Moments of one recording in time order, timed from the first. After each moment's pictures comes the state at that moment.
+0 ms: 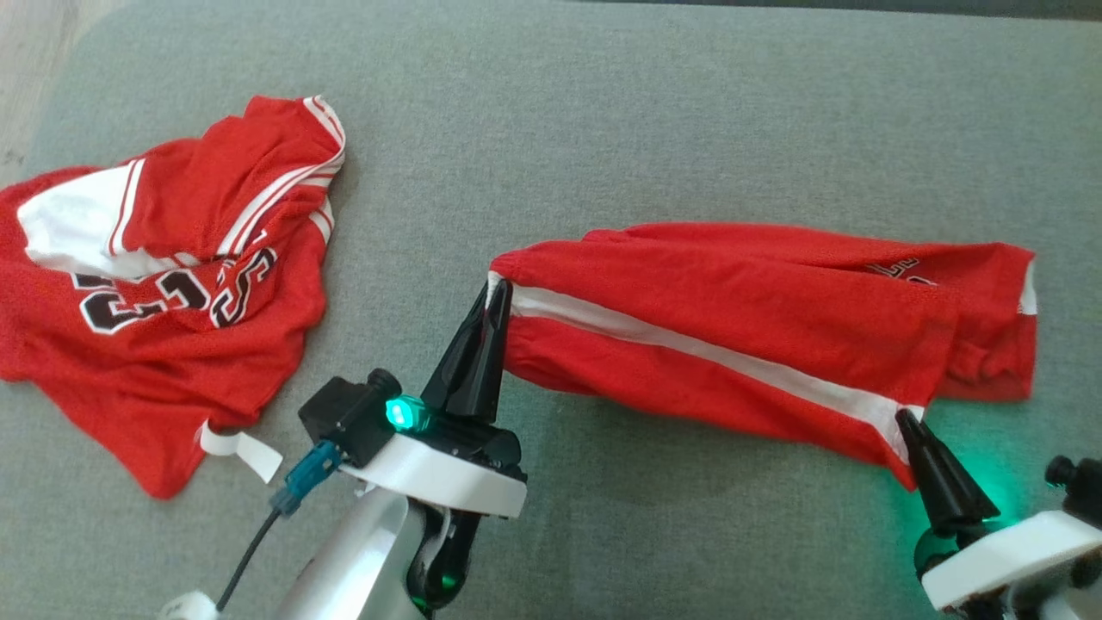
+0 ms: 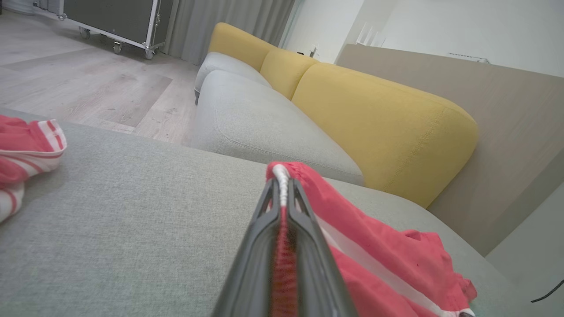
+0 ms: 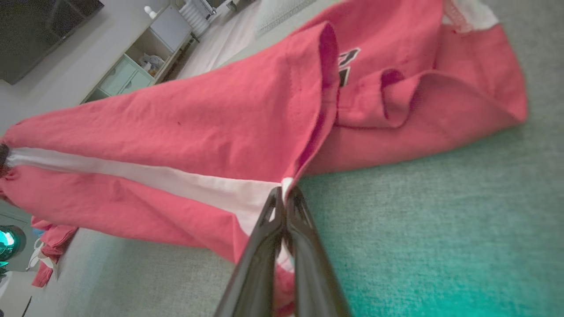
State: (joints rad) left arm -0.29 0.05 -0.51 0.26 -0.53 -0.13 -0.25; right arm 0.07 -0.49 0.39 0.16 0.95 0.12 -0.17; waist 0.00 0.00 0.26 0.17
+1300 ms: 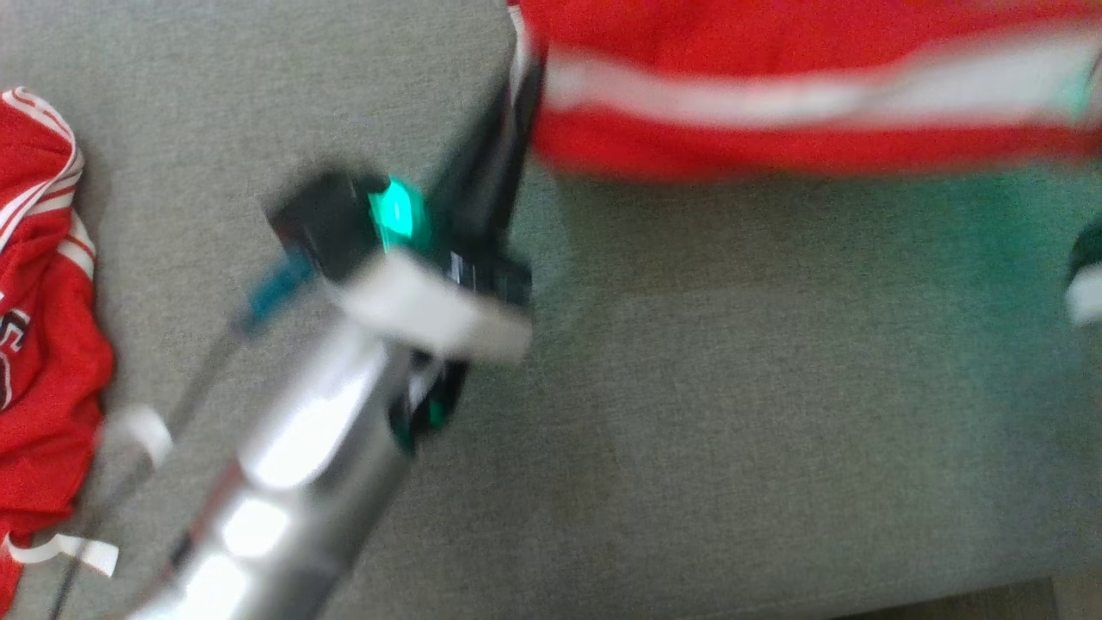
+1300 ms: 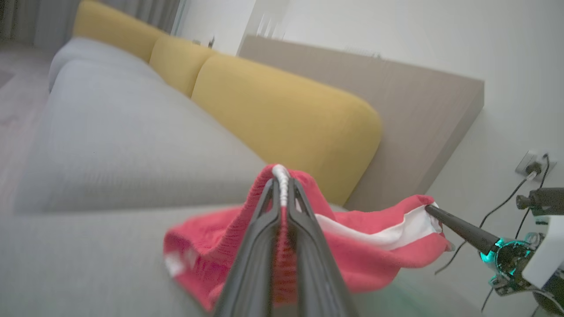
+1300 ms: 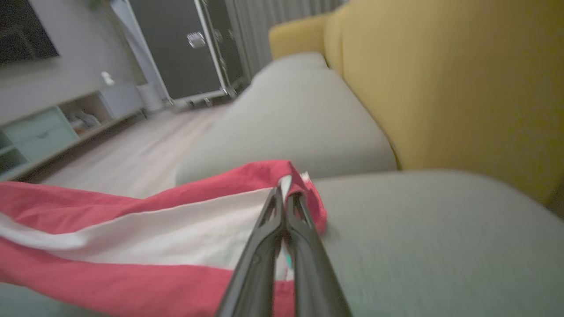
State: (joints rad) left arm -0.74 0.15 -0.67 0.25 -0.69 -0.13 -0.26; right arm -0.44 -0.61 0.21 0.15 0.79 0.12 -0.16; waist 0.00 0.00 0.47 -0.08
